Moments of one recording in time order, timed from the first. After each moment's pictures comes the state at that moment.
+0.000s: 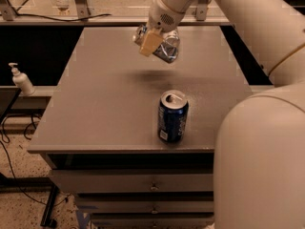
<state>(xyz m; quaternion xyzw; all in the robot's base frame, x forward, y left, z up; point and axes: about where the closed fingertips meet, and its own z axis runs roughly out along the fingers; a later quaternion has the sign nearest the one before) 0.684 0.014 0.913 -0.67 0.69 0.11 0.24</state>
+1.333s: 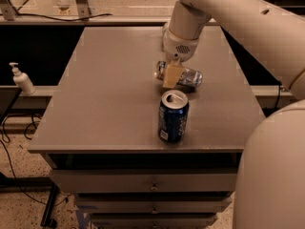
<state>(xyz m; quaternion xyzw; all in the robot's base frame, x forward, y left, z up) 0.619 -0.057 0.839 -0.70 0.70 0.07 0.09</state>
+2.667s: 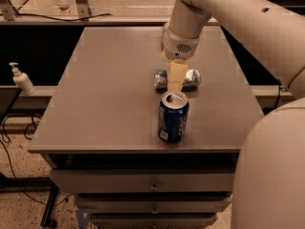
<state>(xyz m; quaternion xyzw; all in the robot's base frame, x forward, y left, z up) 0.616 -0.056 0.843 -0.72 0.69 0.07 0.08</state>
